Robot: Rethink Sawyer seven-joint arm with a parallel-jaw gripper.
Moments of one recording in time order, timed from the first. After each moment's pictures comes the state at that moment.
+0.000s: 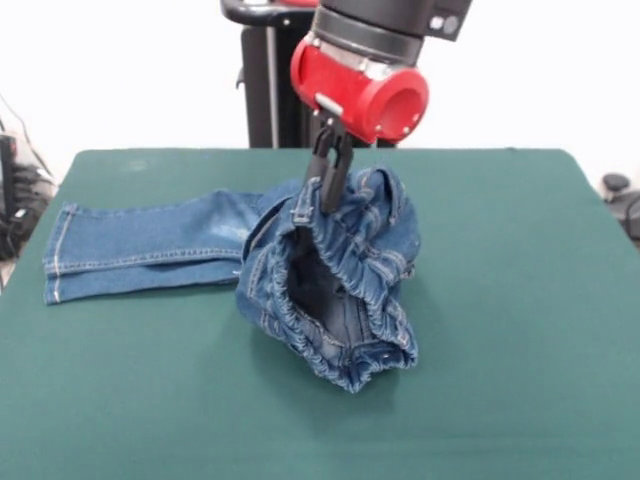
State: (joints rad) arm -0.02 -0.63 -0.19 1.35 -0.18 0.64 2.76
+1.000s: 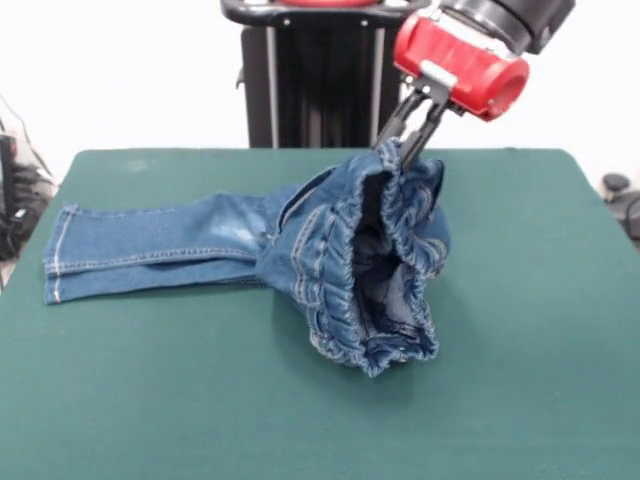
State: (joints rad) arm 0.46 -0.43 -0.66 1.36 -0.17 0.50 2.94
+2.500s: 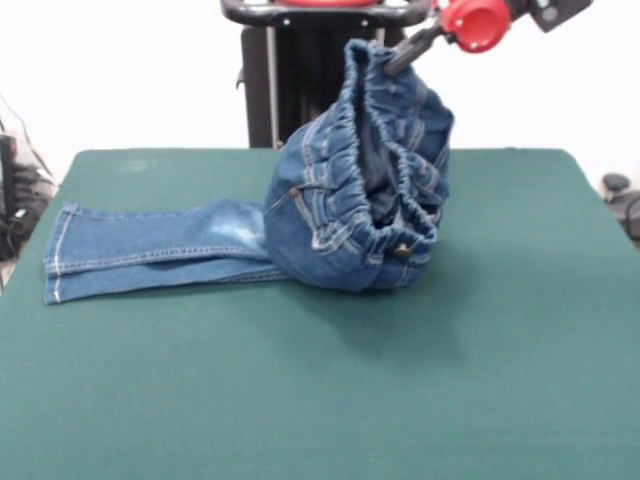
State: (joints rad) arm 0.76 -0.20 -1.02 1.47 0.18 0.80 3.45
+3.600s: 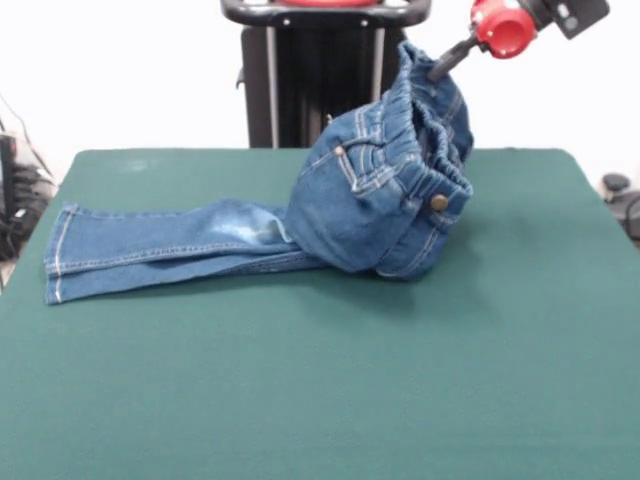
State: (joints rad) arm 0.97 -0.12 -1.02 1.68 0.42 0.75 3.49
